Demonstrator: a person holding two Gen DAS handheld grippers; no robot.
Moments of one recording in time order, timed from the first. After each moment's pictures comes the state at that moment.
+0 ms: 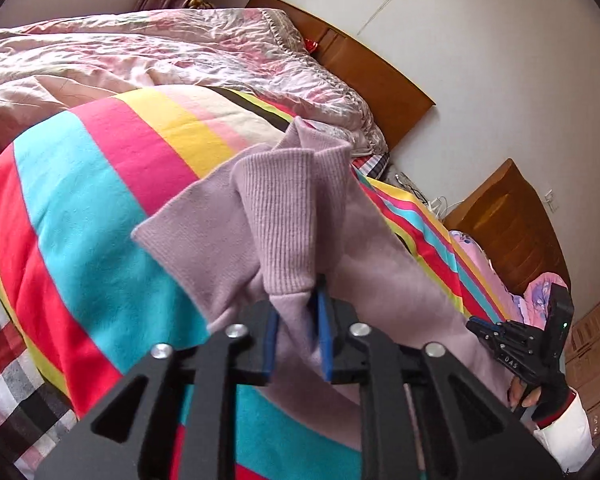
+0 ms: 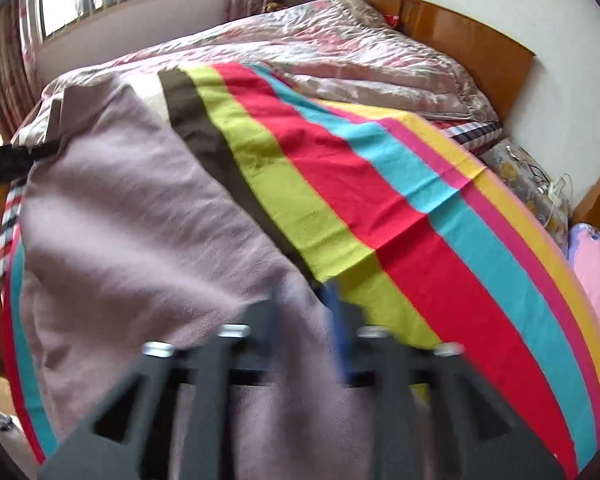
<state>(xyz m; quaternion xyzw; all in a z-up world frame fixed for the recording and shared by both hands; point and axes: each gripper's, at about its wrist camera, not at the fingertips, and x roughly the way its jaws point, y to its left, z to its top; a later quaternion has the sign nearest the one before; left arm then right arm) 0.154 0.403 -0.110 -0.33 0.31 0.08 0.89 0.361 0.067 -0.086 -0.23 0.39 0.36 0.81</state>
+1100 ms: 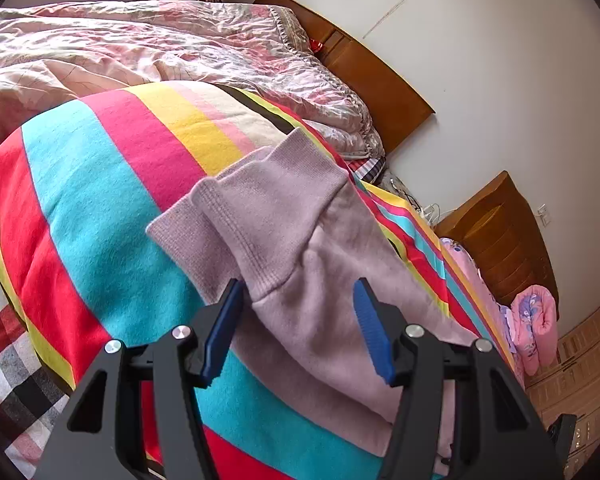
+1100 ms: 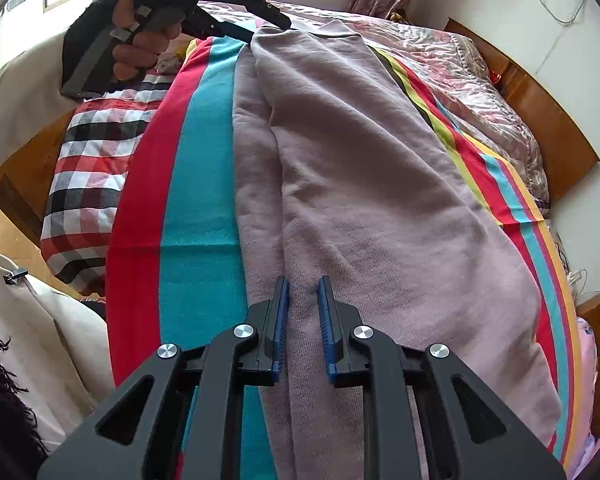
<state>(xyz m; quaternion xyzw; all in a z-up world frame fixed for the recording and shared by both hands) 0.148 0.416 -0.104 -0.36 0.30 0.07 0.88 0.169 0.073 -0.108 -0.38 0.33 0.46 0.73</state>
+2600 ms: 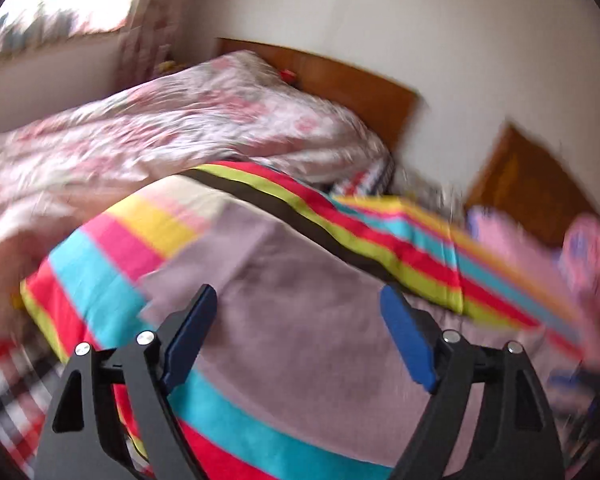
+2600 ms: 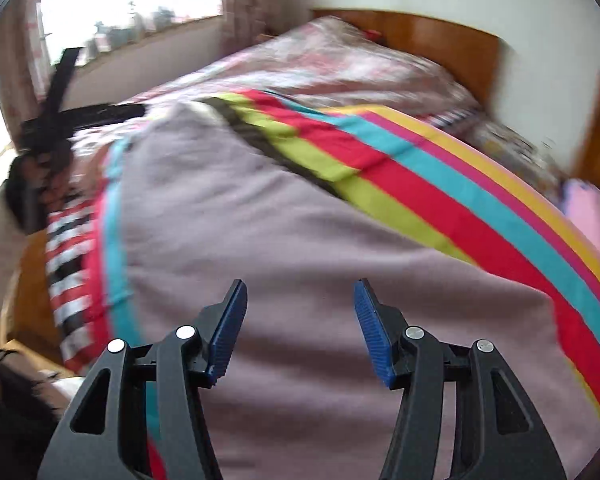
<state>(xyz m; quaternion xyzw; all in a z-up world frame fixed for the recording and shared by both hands) 0.172 0.330 -0.025 -0.13 0.33 0.10 0.93 0.264 -0.052 -0.053 -0.16 0.40 0.35 0.83</state>
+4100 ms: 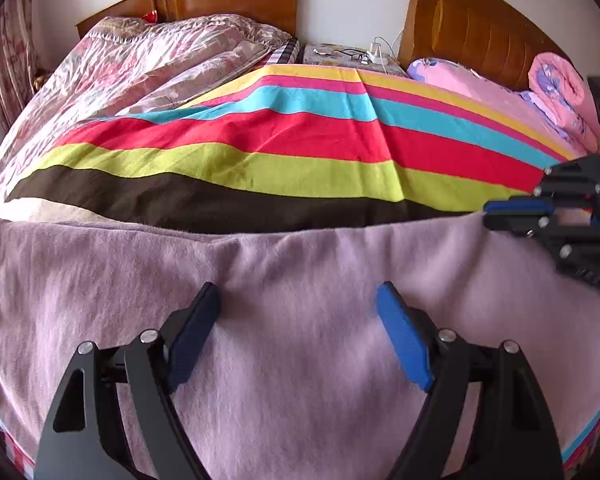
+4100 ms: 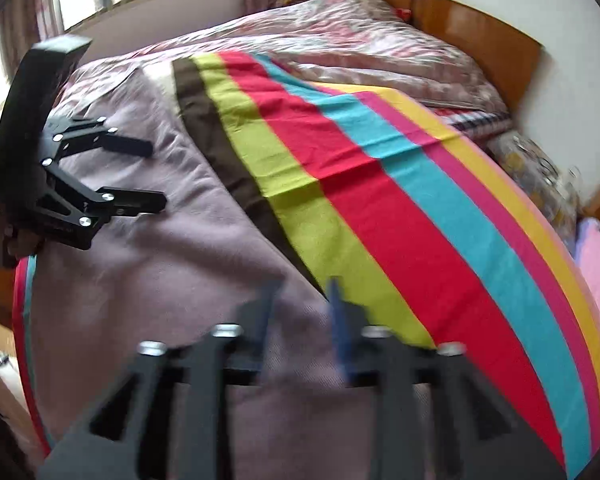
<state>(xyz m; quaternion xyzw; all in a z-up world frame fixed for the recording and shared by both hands) 0.294 0.187 -0.109 0.00 0.46 -0.03 0.89 0.364 -0.008 -0.082 -0.23 0.41 0.38 0.80</state>
